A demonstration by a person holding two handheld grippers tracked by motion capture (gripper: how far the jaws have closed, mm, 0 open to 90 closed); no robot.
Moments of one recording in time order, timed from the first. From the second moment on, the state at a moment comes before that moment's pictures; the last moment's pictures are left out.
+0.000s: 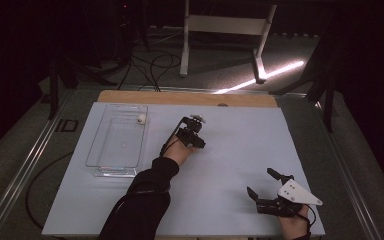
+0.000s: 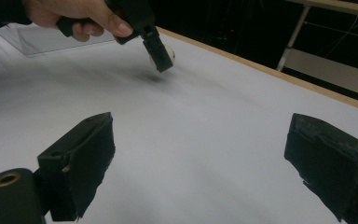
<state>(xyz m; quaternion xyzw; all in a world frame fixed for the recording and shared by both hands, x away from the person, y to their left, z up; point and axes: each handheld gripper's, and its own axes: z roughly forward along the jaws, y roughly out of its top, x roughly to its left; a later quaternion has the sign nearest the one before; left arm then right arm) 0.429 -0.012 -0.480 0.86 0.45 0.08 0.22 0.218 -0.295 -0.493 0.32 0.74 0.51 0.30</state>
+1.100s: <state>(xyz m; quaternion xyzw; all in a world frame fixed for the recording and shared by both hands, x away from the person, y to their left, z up) 0.393 0.021 -0.462 0.93 0.32 0.04 0.18 0.219 -0.293 -0.494 0.32 0.75 0.50 0.30</state>
